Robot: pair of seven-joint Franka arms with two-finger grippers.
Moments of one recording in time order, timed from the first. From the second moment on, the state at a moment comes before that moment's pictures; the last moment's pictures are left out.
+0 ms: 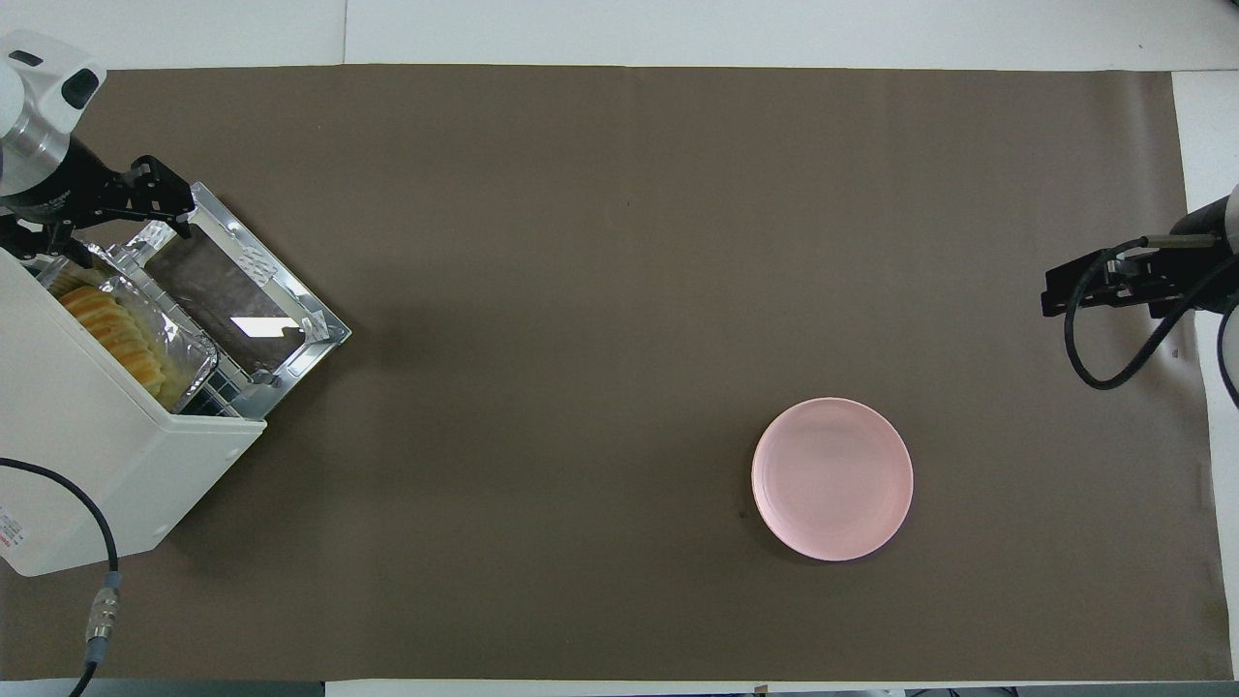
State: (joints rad) left arm -0.40 0.38 0.46 -1.35 -0.06 1.53 -0.17; right arm -0.07 0.01 0.05 -1.65 0.01 1.59 0.02
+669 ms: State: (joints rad) left arm -0.31 0.15 0.33 -1.49 -0.06 1.40 0.17; right arm -0.07 0.01 0.05 -1.65 0.01 1.59 0.02
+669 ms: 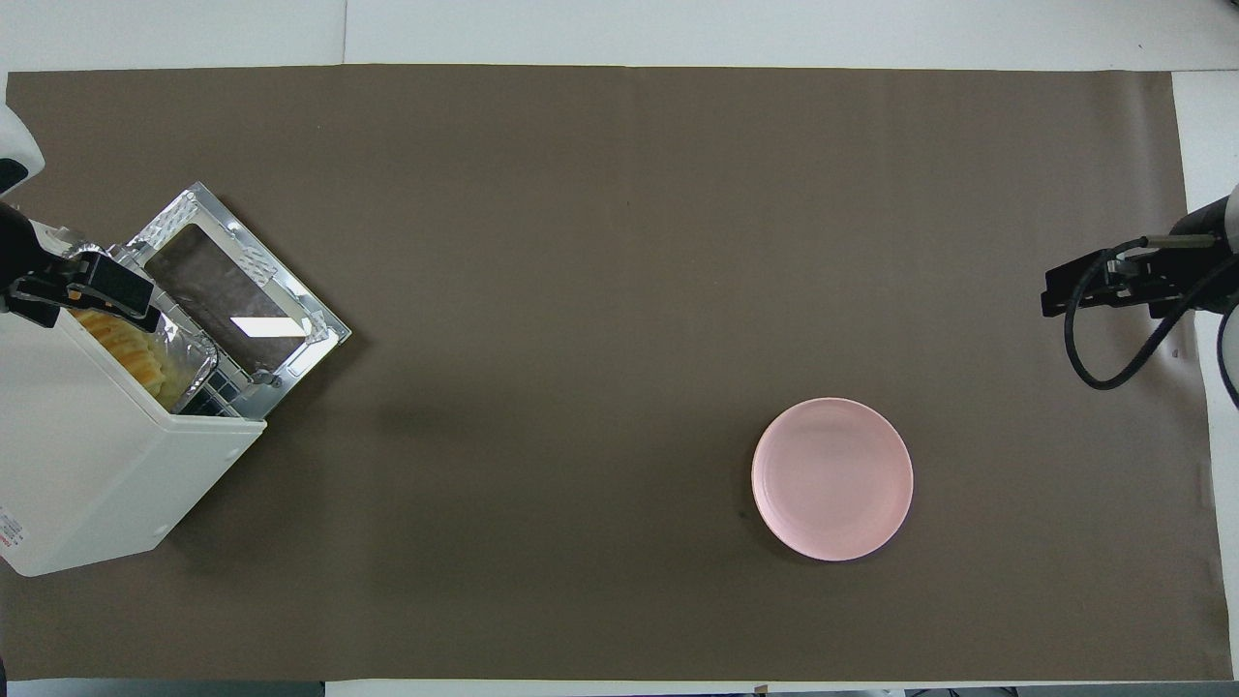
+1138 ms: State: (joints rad) left arm -0.19 0.11 0.16 -1.55 -0.02 1.46 0.17; right arm -0.07 0.01 0.05 -1.65 0.01 1.59 0.02
